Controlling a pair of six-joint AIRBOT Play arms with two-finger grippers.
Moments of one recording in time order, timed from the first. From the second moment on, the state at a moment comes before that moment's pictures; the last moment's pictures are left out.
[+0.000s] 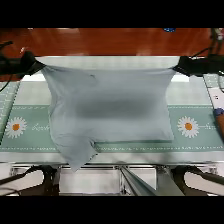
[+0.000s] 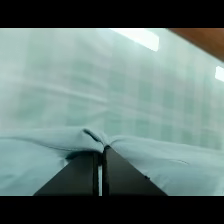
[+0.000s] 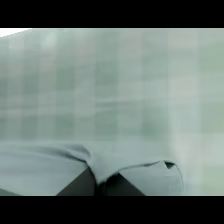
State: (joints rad) left arm 0.27 -1.37 1.27 0.78 -0.97 -1.35; right arm -0.15 -1.37 1.31 -1.02 0.96 1.42
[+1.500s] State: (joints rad) left arm 0.29 -1.54 1.10 1.01 -1.29 -1.30; right arm -0.20 -1.69 1.40 -1.09 1.34 1.45
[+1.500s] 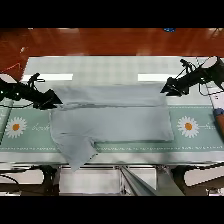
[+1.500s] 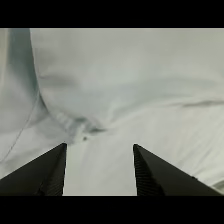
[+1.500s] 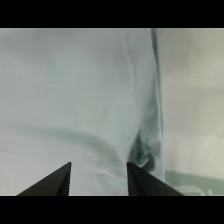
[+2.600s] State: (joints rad) left arm 0.61 -1.05 0.42 1.08 -1.35 -1.38; right arm -0.39 -0.90 0.73 -1.03 1.21 1.39
